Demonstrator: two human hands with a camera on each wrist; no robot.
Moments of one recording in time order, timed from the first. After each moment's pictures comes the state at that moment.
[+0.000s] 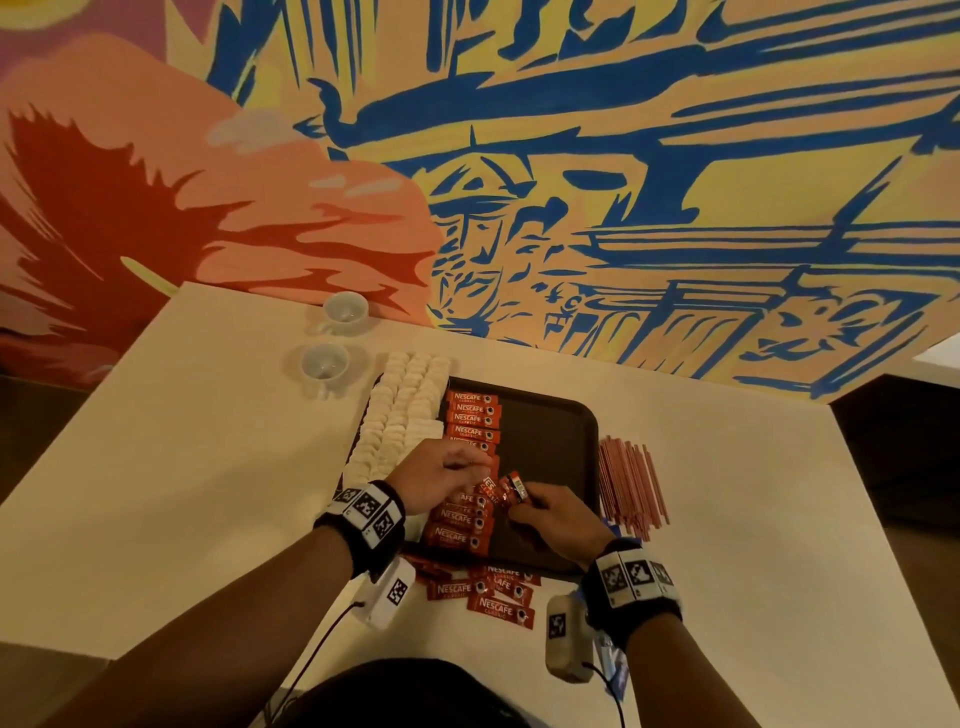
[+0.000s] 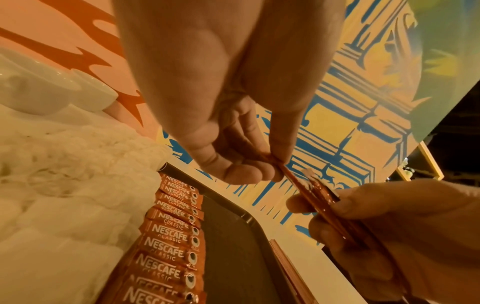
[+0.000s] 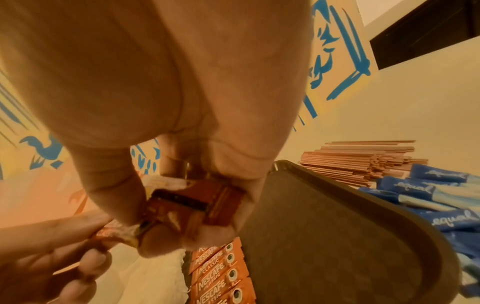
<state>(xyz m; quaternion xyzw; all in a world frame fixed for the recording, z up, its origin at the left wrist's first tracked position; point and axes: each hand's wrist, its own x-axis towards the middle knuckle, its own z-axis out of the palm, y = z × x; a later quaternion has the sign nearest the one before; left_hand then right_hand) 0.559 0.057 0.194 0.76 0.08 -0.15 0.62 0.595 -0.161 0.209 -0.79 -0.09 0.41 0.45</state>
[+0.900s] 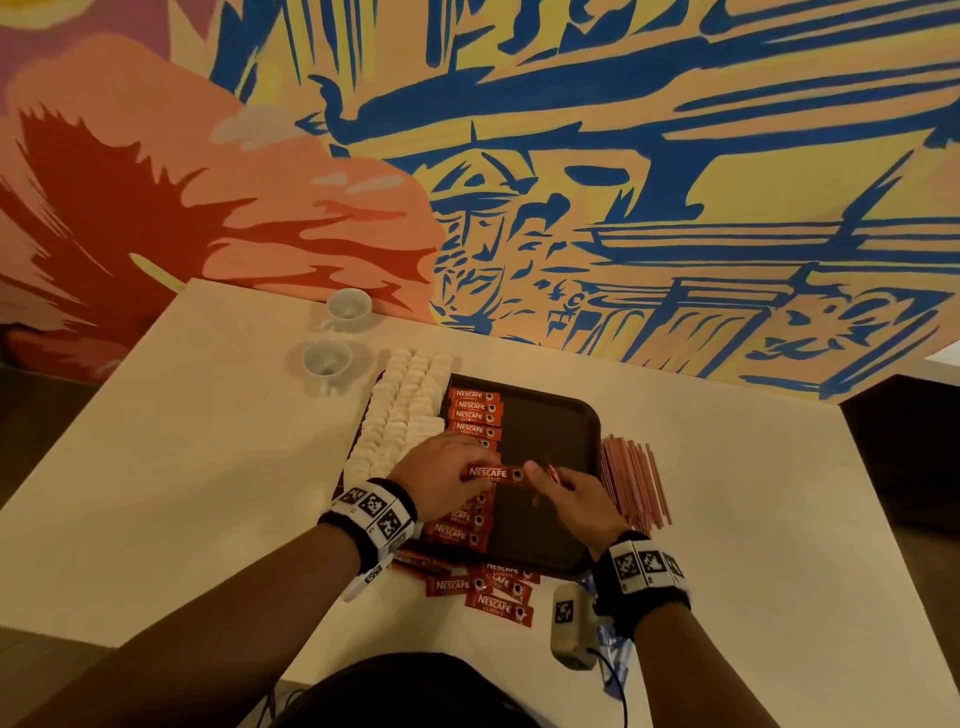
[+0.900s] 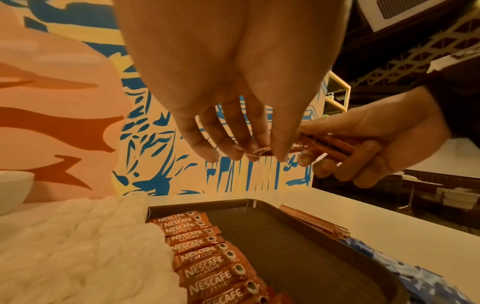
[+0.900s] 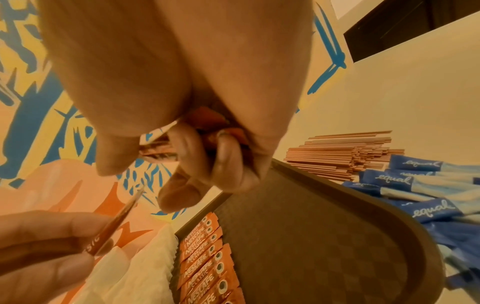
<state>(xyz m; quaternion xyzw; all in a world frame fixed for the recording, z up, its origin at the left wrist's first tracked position) 0.561 0.045 0.198 0.95 -0.06 -0.05 0.30 0.610 -0.178 0.202 -0.83 -0.02 0.31 0.46</state>
